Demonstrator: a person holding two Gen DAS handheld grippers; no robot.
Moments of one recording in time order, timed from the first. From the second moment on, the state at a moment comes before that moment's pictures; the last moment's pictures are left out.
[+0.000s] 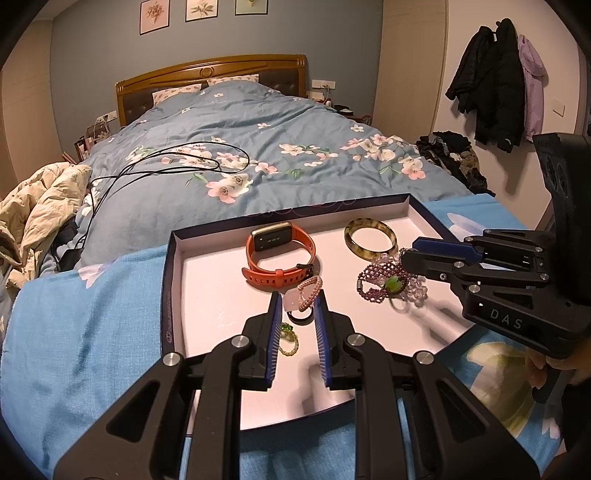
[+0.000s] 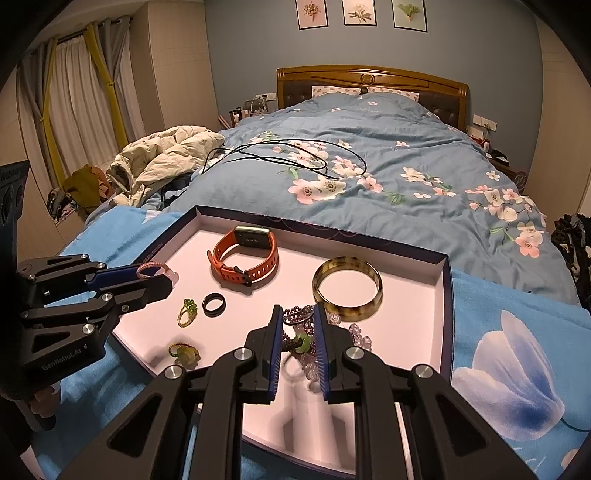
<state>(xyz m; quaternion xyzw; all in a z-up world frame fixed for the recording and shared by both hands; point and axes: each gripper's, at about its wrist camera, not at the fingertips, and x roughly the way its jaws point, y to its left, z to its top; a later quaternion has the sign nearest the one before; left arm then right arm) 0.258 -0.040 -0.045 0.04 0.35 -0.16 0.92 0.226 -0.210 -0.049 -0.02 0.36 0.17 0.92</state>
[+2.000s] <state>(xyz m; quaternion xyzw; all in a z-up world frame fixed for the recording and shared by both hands) 0.278 -0.046 -0.069 0.05 0.38 -0.14 0.91 0.241 -0.212 -0.061 -0.02 0.38 0.16 0.91</state>
